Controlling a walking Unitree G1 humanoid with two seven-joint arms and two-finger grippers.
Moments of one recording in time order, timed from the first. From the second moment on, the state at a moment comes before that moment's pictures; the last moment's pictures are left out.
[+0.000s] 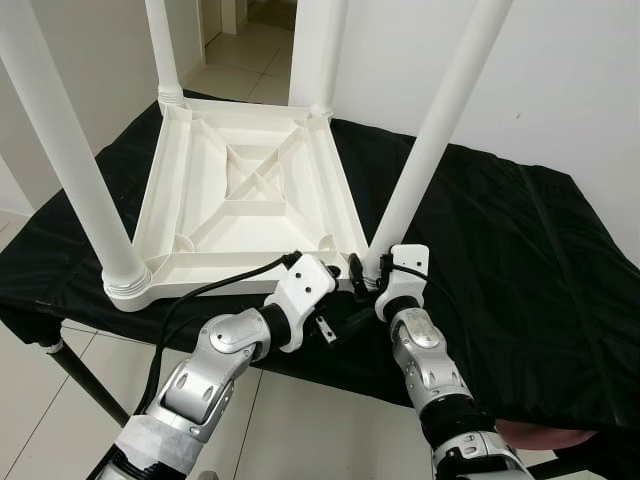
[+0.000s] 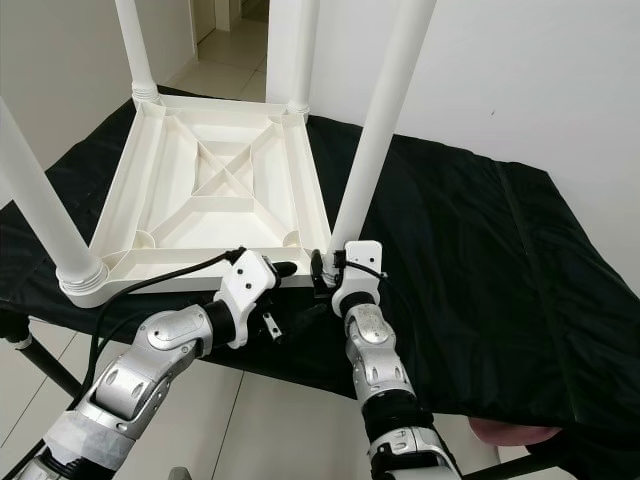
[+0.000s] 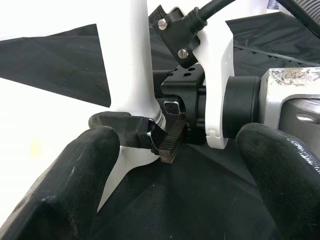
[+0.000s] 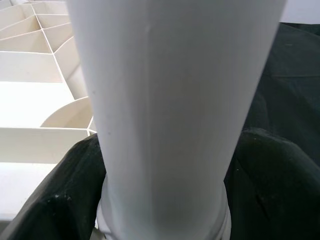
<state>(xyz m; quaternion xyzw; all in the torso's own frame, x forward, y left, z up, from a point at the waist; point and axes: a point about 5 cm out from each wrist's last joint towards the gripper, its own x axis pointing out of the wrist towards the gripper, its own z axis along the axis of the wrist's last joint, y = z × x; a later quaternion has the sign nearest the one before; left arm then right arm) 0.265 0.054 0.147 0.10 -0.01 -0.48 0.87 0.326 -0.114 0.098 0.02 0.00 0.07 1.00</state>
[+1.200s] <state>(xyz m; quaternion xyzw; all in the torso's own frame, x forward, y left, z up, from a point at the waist) 0.271 0.055 0.154 0.10 -0.02 -0.48 0.87 0.353 -0.138 0.110 -0.07 0.03 0.37 0.92</state>
